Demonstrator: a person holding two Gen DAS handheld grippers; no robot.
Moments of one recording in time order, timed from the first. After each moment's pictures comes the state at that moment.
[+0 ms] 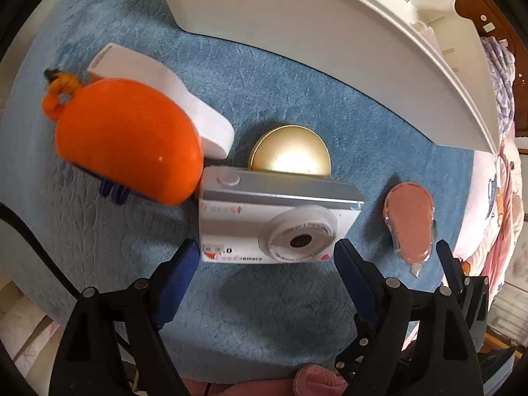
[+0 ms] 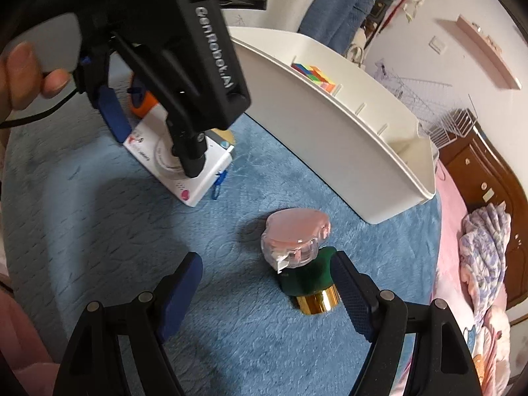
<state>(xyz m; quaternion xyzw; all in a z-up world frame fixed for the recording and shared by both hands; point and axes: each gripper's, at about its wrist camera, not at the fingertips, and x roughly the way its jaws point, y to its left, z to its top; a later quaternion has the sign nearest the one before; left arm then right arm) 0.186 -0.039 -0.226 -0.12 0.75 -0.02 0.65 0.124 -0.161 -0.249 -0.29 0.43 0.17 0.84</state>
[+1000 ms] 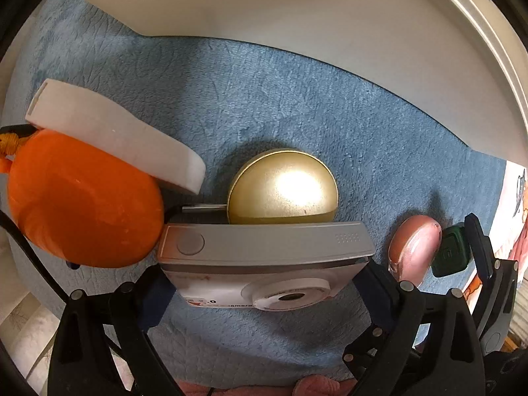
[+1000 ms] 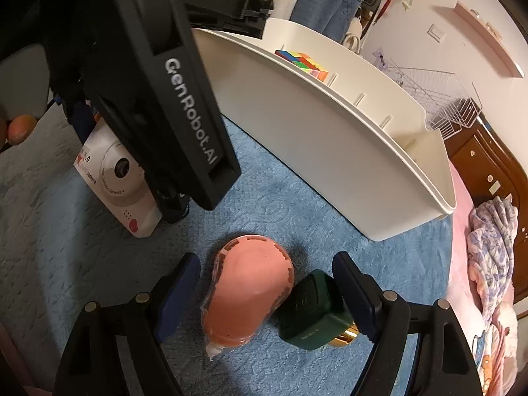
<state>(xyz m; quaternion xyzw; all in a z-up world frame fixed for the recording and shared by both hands) 0.228 -0.075 -0.256 -0.06 0.79 0.01 0.62 0.162 -0.158 -0.263 -0.28 0.43 0.17 0.84</state>
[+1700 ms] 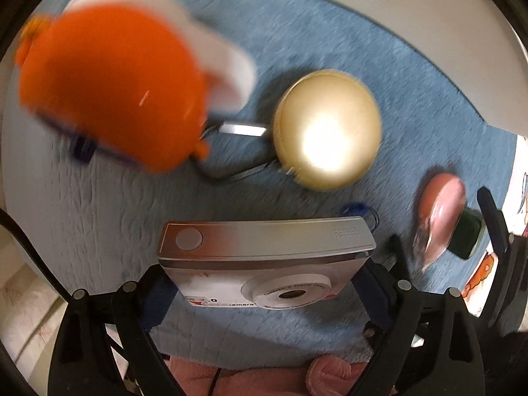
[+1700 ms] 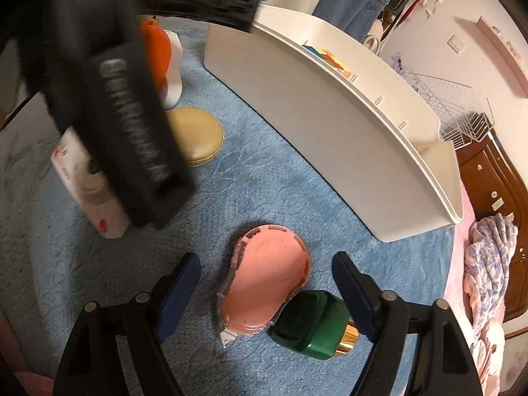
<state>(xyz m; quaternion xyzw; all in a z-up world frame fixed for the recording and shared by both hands) 0.190 -0.075 -0.265 -0.08 0.81 0.03 0.58 0.151 -0.147 -0.263 -0.31 0.45 0.19 0.81</state>
